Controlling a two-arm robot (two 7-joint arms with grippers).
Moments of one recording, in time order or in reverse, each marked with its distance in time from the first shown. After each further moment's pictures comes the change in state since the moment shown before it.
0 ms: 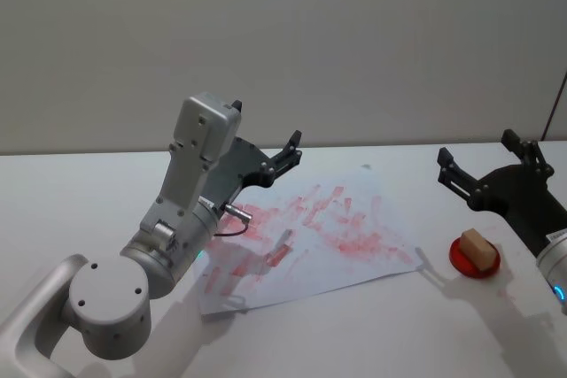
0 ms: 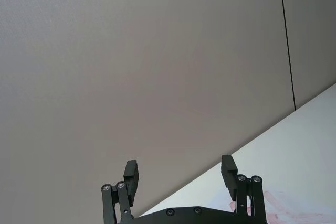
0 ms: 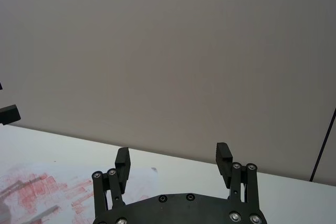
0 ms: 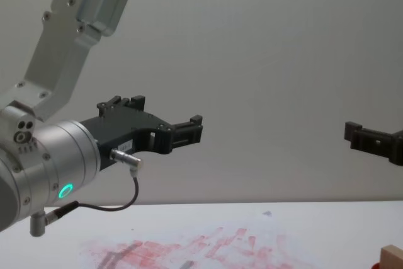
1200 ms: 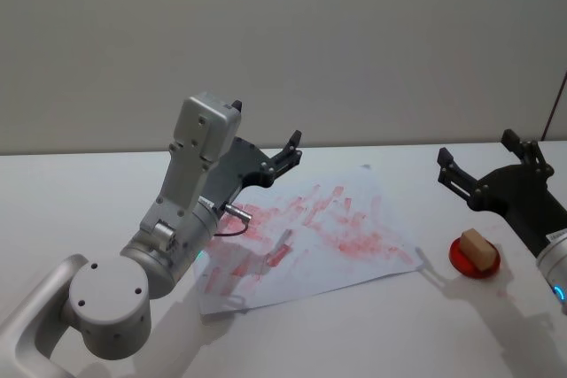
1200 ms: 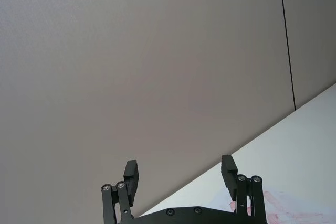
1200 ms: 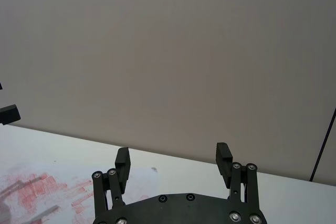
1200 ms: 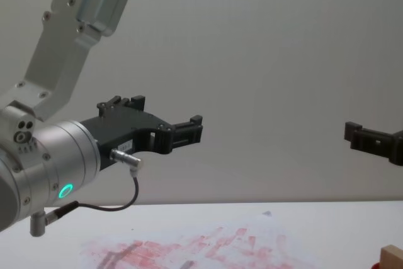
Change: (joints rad) left arm 0.000 0.000 0.000 0.000 0.000 0.000 0.000; right arm 0.000 0.000 0.000 0.000 0.000 0.000 0.000
